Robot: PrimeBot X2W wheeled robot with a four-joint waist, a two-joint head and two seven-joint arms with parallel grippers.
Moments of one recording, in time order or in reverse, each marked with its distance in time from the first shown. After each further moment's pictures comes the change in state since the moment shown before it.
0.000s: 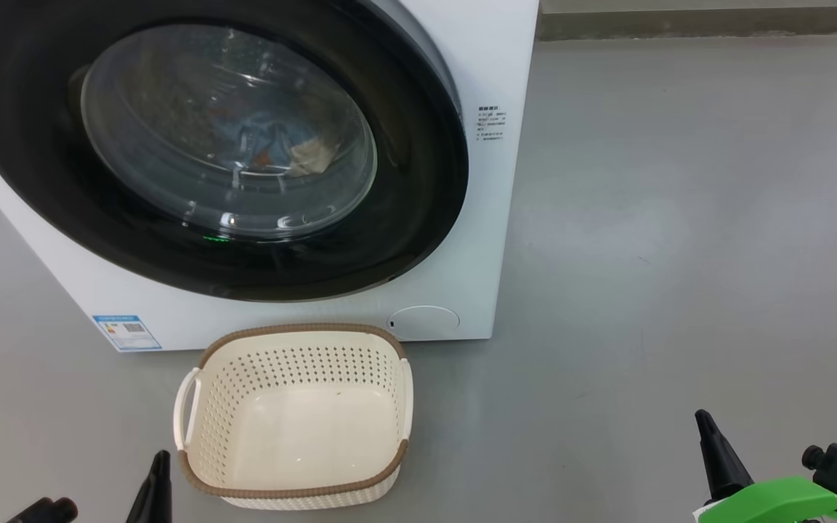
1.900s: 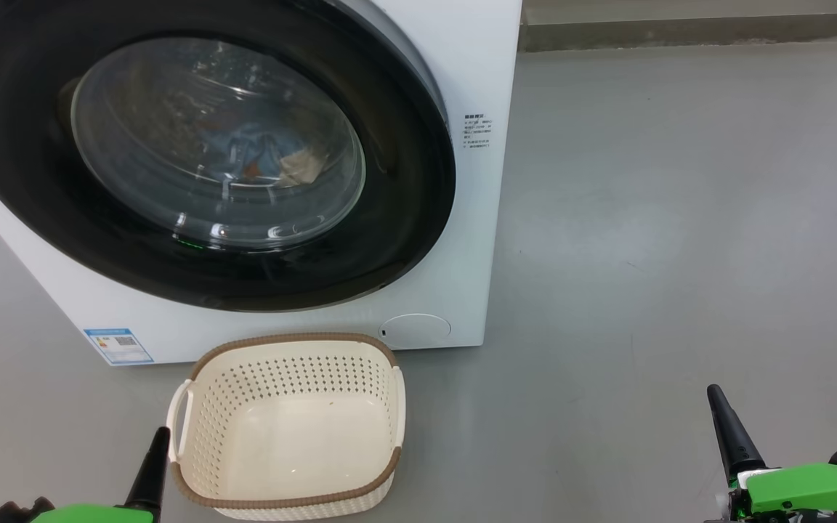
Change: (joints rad) left arm -0.037 -0.049 0.091 -0.044 -0.526 0.001 0.168; right arm -0.003 0.050 -0.080 -0.104 0.535 0.000 0.167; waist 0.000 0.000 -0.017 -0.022
